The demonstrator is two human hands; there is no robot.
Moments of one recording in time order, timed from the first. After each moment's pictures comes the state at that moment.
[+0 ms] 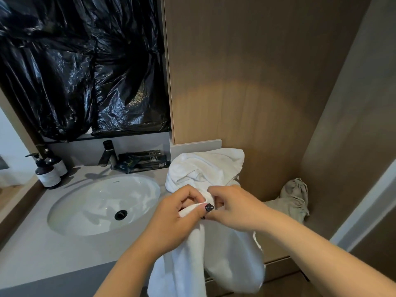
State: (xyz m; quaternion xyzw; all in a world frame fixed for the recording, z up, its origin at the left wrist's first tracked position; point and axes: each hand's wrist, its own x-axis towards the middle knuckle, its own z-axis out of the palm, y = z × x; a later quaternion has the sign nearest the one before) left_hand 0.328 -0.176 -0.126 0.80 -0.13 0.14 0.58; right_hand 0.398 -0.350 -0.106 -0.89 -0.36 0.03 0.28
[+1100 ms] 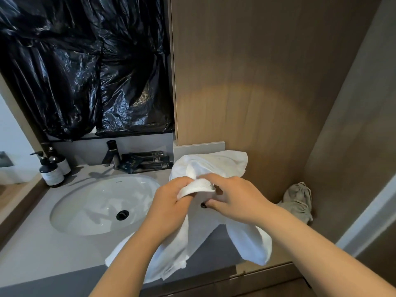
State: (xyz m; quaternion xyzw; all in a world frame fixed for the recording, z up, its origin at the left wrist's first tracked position) left_hand 0.355 -0.162 -0.122 0.85 -0.06 0.19 0.48; right_hand 0.418 -0.345 -0.102 -0.90 -0.38 -0.05 0.19
